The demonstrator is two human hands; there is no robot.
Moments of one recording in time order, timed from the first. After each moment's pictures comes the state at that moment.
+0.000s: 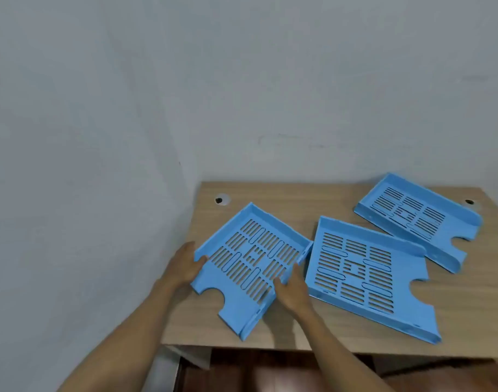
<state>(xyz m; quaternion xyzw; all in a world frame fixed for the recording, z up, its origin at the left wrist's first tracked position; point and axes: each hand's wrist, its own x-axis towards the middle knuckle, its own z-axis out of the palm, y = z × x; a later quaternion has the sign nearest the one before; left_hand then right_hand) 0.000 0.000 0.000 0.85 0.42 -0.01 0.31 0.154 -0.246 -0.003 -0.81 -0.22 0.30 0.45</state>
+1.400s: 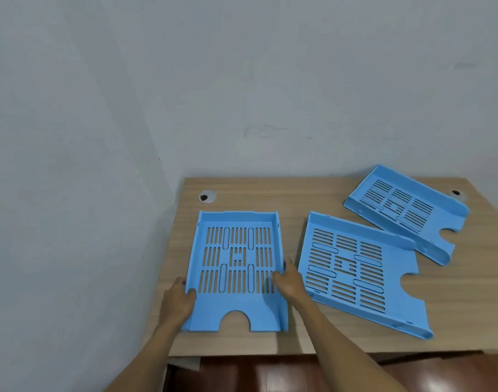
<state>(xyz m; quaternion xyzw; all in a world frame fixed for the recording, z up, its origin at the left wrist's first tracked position) -0.010 -0.055 -0.067 0.73 0.55 0.07 0.39 0.200 -0.227 -0.030 -0.83 -0.15 0.34 0.41</state>
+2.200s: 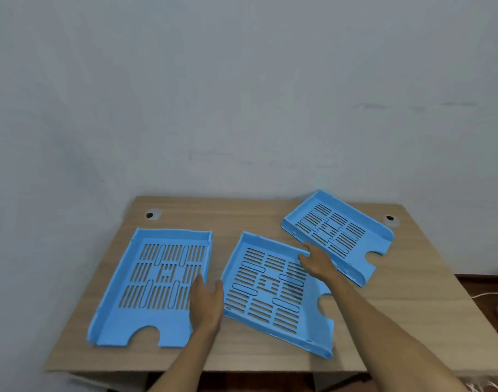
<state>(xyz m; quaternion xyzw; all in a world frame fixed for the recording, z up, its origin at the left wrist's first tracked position) 0.199 -0.269 -0.004 0.68 0.56 0.19 0.43 0.448 -0.404 0.050 -0.89 -0.25 0.26 0.26</state>
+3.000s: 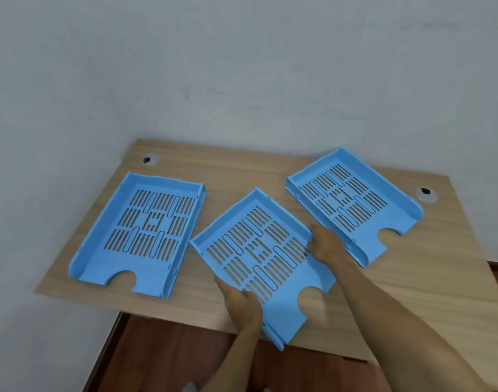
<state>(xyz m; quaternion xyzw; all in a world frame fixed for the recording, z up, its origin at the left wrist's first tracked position) 0.299 -0.427 -0.059 0.47 0.68 0.29 0.49 0.527 -0.437 -0.032 -0.89 -0.38 0.22 0.07</state>
